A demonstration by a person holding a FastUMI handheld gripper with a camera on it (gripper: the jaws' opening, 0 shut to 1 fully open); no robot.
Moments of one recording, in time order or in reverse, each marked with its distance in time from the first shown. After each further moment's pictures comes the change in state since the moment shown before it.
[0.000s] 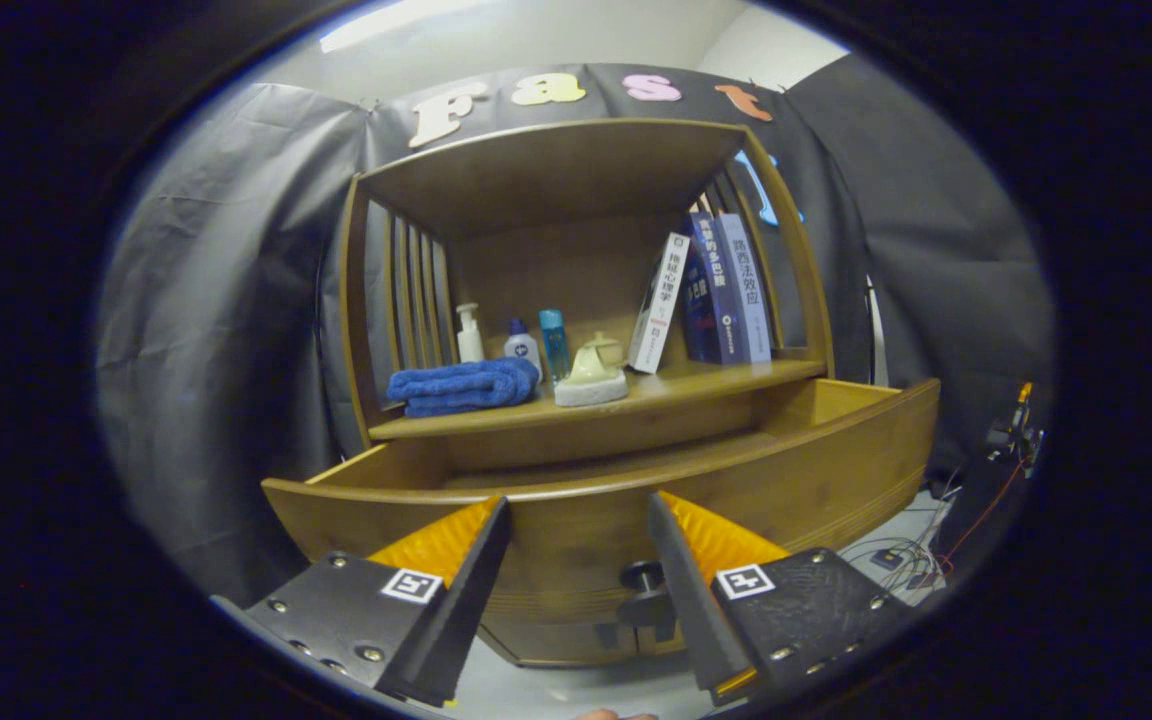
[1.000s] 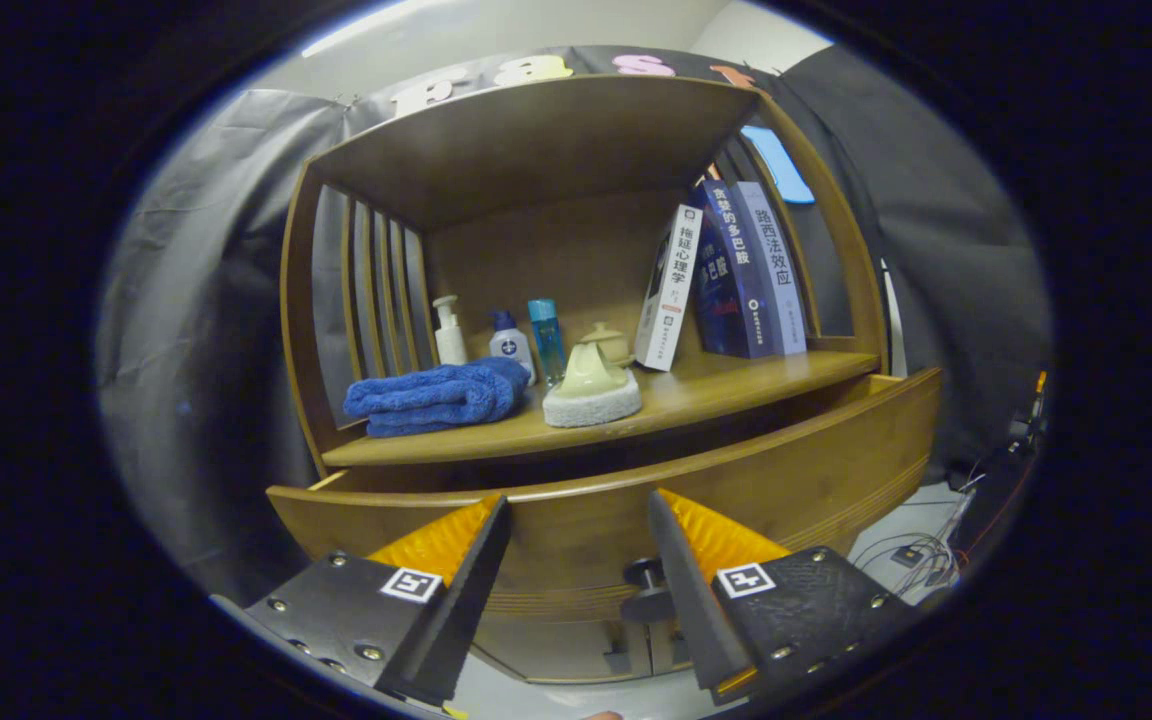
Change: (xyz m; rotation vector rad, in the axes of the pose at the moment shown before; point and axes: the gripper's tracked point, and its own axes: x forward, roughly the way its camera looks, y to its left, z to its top) arm 0.089 0.005 0.002 0.030 0.036 -0.003
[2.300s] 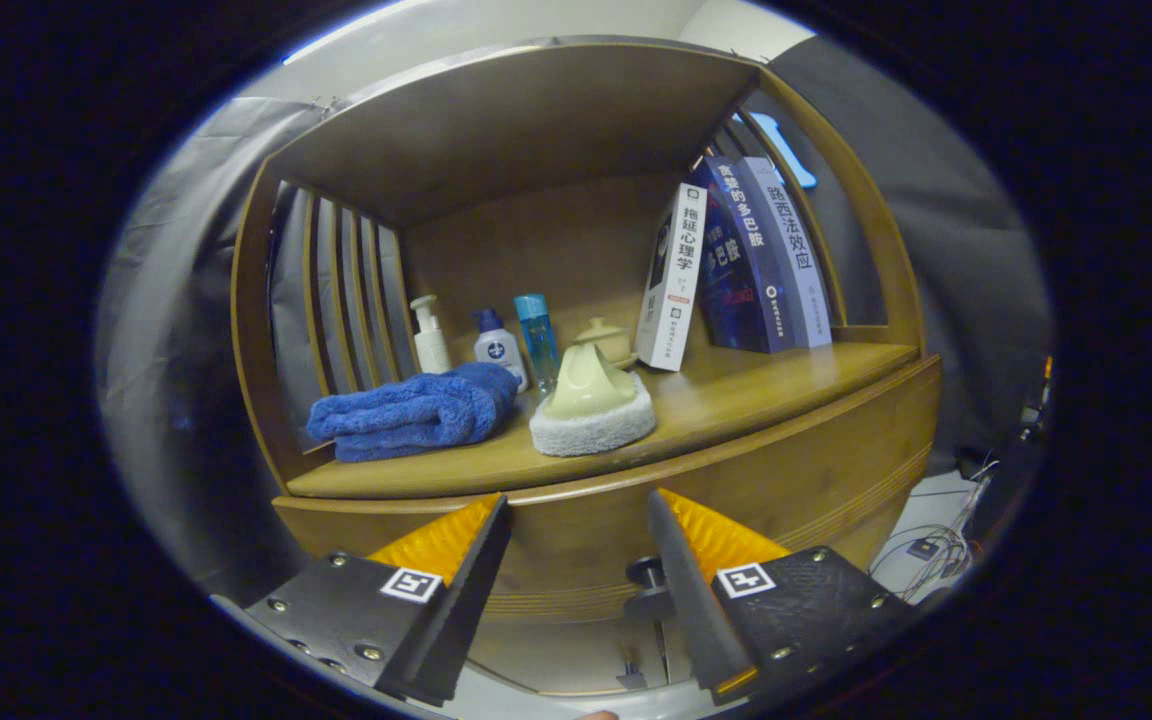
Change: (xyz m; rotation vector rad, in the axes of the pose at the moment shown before) arm 0.053 0.003 0.000 0.043 0.012 -0.008
